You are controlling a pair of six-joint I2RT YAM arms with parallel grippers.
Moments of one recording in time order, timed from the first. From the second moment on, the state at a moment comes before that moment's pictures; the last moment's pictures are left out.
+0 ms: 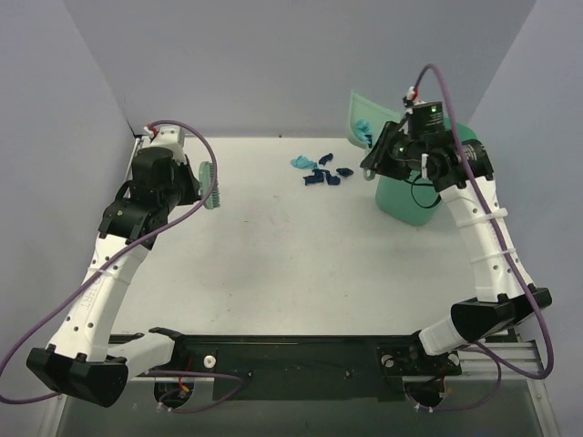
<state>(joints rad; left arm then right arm) -0.28 1.14 1.34 -0.69 -0.17 -0.29 0.36 1.50 1.85 -1.06 -0.03 0.50</state>
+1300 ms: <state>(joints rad) -0.32 1.20 1.31 -0.61 -0.12 -0.36 -0.07 1.27 1.09 0.09 -0.35 1.80</state>
